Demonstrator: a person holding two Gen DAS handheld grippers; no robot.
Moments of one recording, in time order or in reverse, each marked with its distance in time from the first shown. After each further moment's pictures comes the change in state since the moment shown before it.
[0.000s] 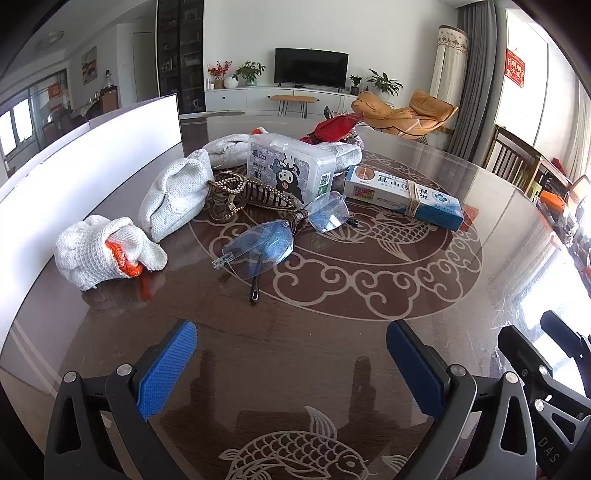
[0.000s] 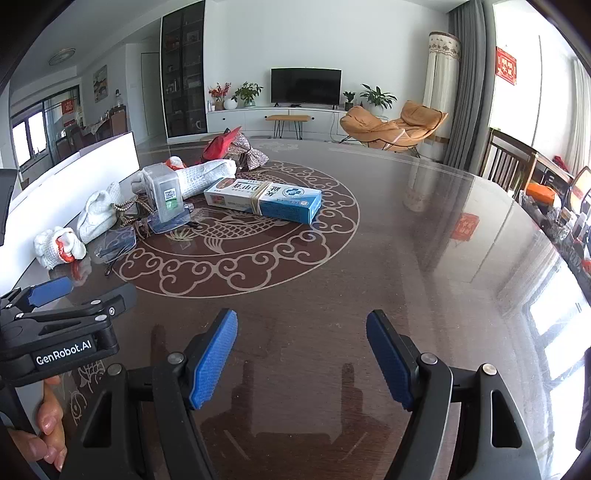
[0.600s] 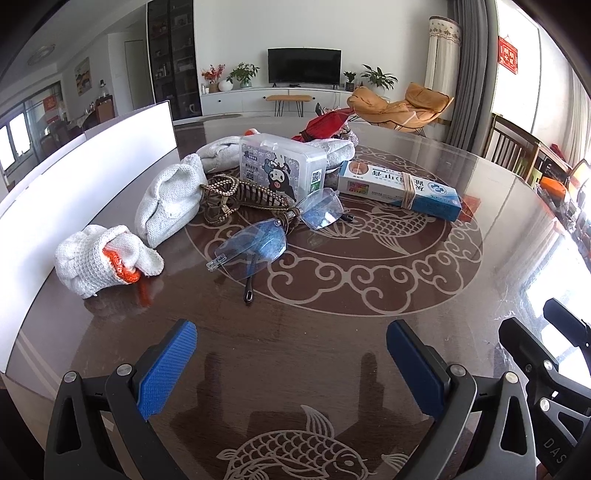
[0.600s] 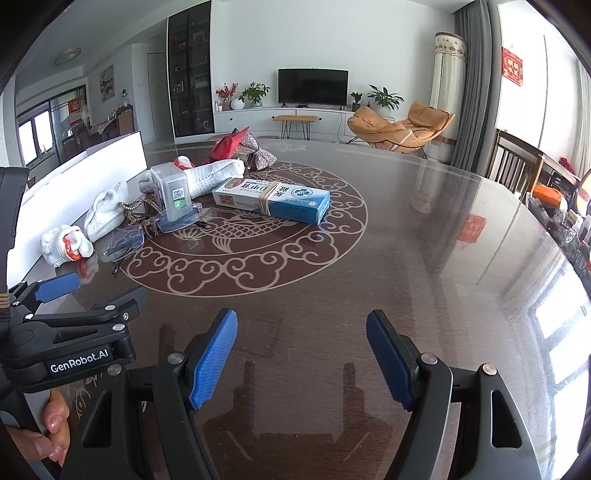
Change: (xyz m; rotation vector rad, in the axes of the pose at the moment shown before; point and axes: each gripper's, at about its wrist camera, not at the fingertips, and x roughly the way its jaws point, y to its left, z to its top) left arm 0.001 -0.008 -0.001 0.050 0.005 0.022; right arm 0.000 0.000 0.000 -0.003 -0.002 0.028
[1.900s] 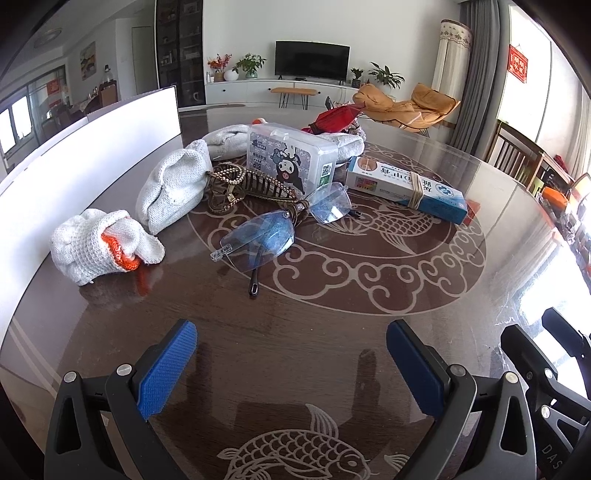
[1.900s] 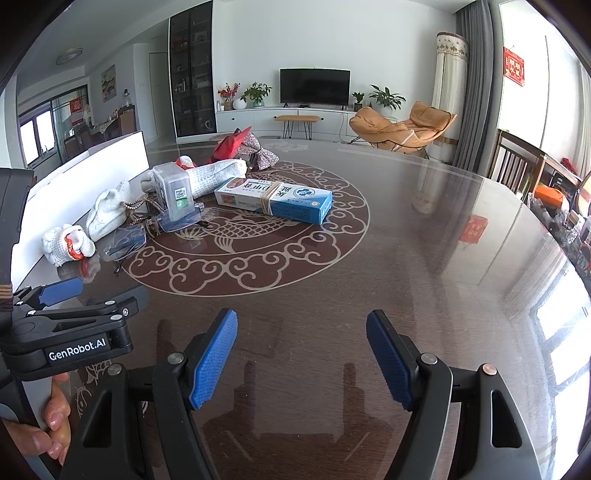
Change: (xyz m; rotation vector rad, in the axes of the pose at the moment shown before) left arm 0.004 0.008 0.000 -0.042 0.030 -0.015; right arm -0.001 0.000 -0.001 -0.002 -0.001 0.008
